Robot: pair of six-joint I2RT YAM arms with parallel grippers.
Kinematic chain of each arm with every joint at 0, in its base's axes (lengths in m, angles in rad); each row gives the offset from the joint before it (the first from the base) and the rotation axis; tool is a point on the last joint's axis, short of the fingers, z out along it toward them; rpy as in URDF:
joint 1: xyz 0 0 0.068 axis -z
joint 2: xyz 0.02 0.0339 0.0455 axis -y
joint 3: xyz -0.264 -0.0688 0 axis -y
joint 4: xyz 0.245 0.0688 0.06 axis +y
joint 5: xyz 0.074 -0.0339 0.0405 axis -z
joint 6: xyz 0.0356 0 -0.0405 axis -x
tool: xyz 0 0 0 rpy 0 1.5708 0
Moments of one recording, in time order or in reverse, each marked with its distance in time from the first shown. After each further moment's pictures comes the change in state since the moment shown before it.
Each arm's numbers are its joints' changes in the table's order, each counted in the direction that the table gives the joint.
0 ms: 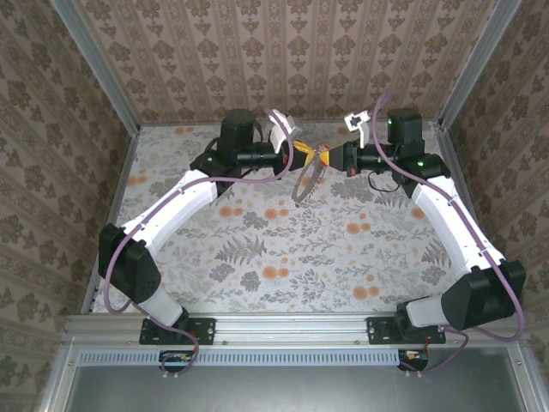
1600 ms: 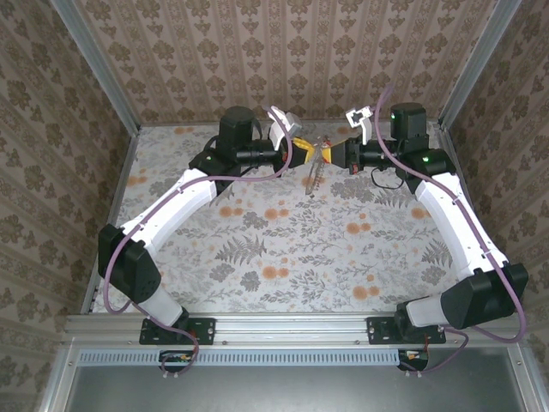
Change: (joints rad) left arm -0.001 0.000 0.019 -0.006 0.003 0.023; right arm 0.004 -0.006 0.080 0.093 -0.001 0.043
